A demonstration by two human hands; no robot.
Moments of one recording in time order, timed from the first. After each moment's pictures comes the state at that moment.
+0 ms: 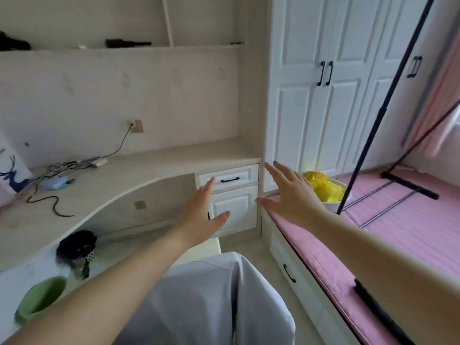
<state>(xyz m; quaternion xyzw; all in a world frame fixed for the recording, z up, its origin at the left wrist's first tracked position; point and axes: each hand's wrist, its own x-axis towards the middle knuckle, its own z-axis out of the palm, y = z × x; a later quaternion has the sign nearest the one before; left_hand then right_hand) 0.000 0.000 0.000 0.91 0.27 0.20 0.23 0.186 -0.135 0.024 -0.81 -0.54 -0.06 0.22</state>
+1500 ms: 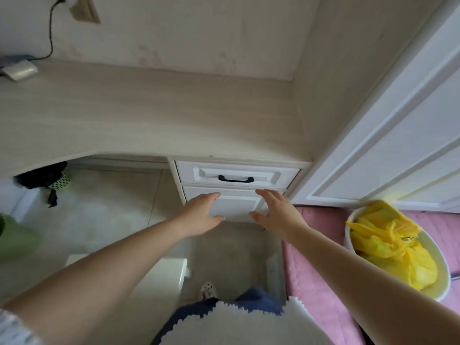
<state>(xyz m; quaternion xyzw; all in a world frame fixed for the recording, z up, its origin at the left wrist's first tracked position) 0.406 0.441 -0.187 0.81 0.46 -0.04 0.37 0.604 0.361 -0.180 -0.77 -0.58 0.26 0.07</state>
